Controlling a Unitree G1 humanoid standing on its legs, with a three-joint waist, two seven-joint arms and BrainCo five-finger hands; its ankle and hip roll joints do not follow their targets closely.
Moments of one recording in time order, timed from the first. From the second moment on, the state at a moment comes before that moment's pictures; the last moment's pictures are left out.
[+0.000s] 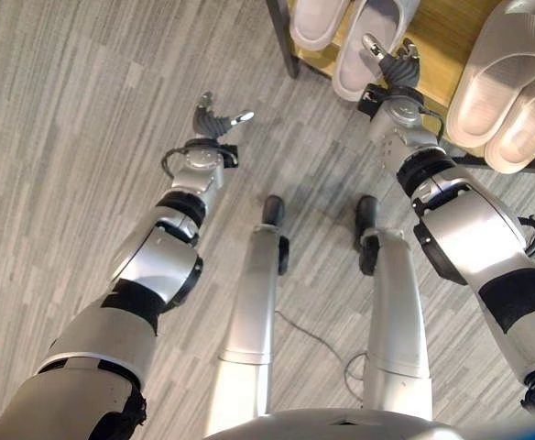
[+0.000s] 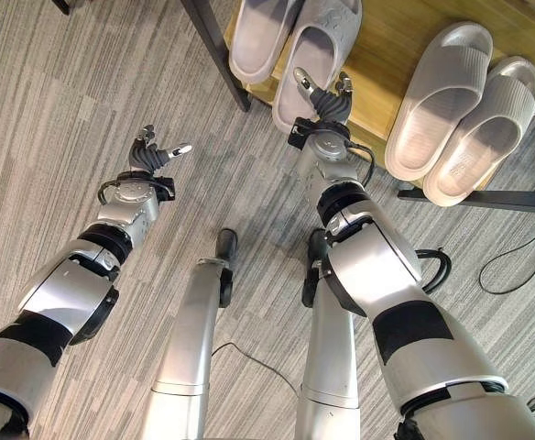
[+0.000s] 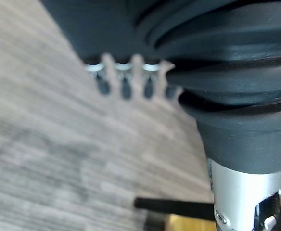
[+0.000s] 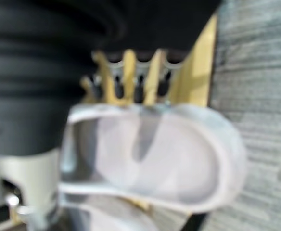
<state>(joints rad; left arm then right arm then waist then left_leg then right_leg) -1.17 0.36 -0.51 1.26 -0.65 -0.12 0.33 -1.44 -0.21 0.44 1.35 0.96 -0.20 -0.47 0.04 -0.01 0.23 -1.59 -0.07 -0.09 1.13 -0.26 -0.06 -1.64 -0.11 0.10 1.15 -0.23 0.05</state>
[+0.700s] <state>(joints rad) -0.69 0.31 -0.33 1.08 -0.55 -0.14 0.43 -0.79 -0.25 0.26 0.83 0.39 -0.17 -0.63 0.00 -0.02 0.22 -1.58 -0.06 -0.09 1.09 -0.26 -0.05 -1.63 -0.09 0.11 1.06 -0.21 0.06</state>
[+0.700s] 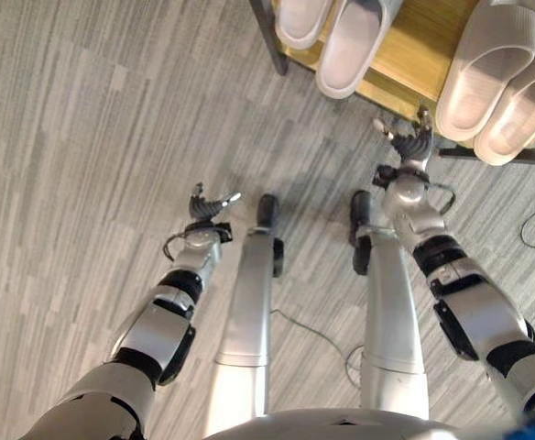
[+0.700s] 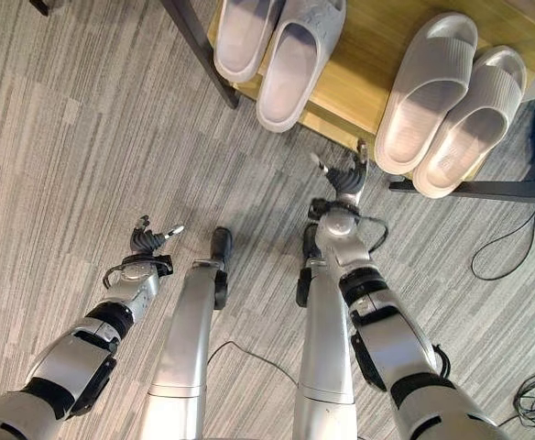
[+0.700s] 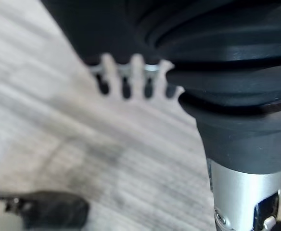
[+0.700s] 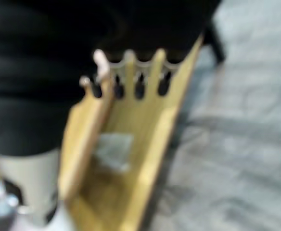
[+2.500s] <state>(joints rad) -0.46 0.23 -0.38 1.14 -0.43 -0.17 0.31 -0.39 -0.19 0.44 1.19 0.09 -0.05 -0.37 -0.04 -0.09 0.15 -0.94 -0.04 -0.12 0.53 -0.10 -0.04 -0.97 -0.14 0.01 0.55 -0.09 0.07</state>
